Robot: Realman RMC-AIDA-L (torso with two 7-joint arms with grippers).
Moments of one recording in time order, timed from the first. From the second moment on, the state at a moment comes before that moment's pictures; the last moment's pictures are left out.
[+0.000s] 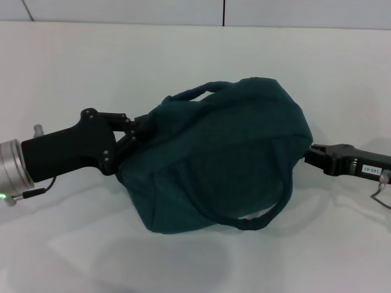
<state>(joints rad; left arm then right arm) -0.37 -2.01 0.83 0.45 1.60 1.65 -0.99 0.51 1.97 -1.36 -0.34 -1.24 -1.29 1.55</state>
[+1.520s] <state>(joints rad) -0.31 -2.01 0.78 0.51 1.45 1.90 -1.11 0.39 1.94 -0.96 -0.45 -1.26 -1.81 1.35</state>
